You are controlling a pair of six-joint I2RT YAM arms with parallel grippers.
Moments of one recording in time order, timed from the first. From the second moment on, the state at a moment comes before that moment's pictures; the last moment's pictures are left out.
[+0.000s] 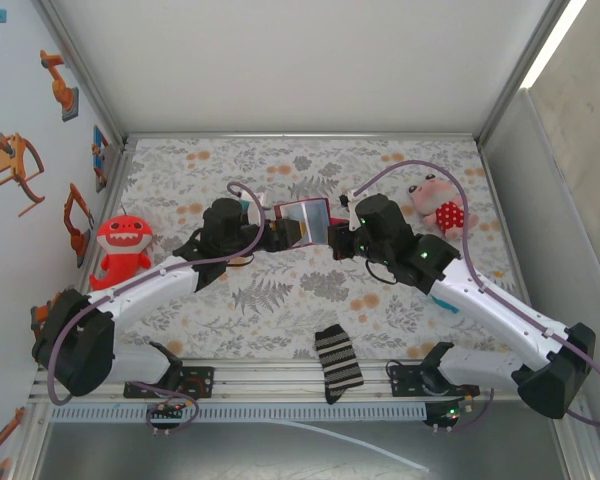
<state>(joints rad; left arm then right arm) -0.69 1.32 0.76 0.20 0.42 -0.68 0.80 1.13 1.06 -0.55 0.03 0.45</state>
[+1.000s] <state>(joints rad) -0.71 1.32 0.77 0.19 0.47 -0.64 0.80 1.07 1.00 -0.42 -0.03 0.44</state>
